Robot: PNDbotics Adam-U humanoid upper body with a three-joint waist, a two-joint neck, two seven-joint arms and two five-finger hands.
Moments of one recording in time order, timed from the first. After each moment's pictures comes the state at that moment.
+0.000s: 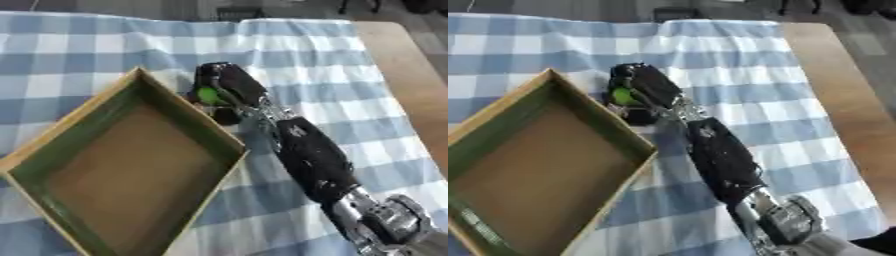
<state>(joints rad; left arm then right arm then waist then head) -0.38 0.61 -0.08 -1.98 0.04 -0.43 0.35 -0.86 -0.06 0.02 -0.78 1.37 -0.72 -0.49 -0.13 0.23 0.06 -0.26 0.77</state>
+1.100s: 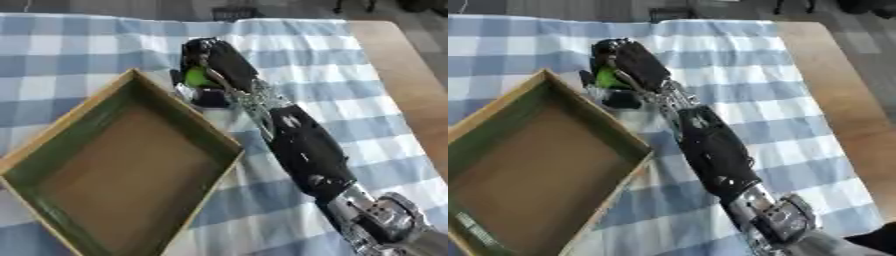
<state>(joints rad) -0.38 0.61 -0.08 -1.98 0.04 -0.43 0.35 -0.86 -0.05 0.07 -0.96 1.27 -0.71 -0.51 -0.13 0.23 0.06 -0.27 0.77</state>
